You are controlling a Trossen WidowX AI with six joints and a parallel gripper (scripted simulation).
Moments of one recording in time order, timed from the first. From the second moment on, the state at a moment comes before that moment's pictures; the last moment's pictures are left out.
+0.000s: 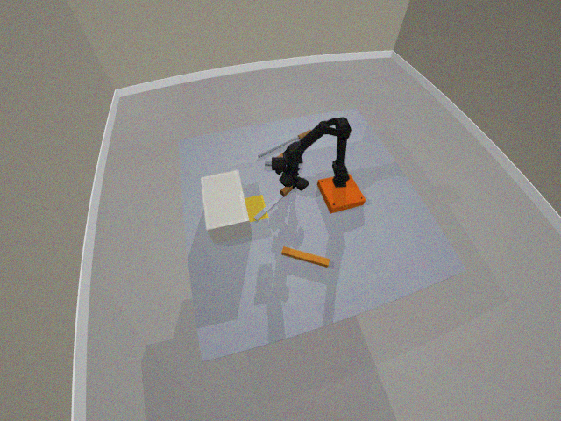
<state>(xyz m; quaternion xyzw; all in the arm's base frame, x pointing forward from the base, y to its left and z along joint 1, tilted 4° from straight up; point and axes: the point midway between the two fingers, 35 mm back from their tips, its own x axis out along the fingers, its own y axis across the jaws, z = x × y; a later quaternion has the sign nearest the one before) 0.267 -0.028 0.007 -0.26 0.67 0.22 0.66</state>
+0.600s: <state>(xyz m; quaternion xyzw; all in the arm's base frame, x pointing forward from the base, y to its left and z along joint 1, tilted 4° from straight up) 0.268 -0.009 0.005 -0.26 0.67 0.22 0.66</state>
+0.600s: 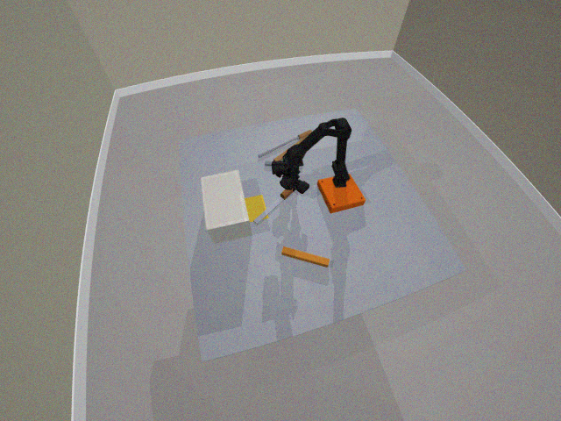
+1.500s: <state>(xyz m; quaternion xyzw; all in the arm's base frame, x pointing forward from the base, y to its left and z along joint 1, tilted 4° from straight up) 0.266 0.020 0.003 -0.26 0.67 0.22 0.66</state>
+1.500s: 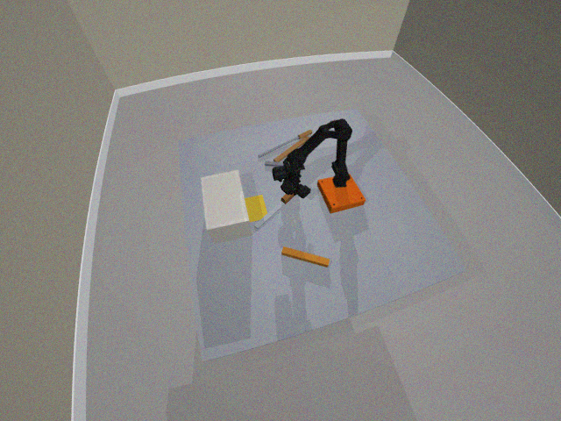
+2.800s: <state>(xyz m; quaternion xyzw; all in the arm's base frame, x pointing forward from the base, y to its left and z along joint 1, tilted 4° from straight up) 0.256 0.059 0.001 -0.26 0.67 0.22 0.66</state>
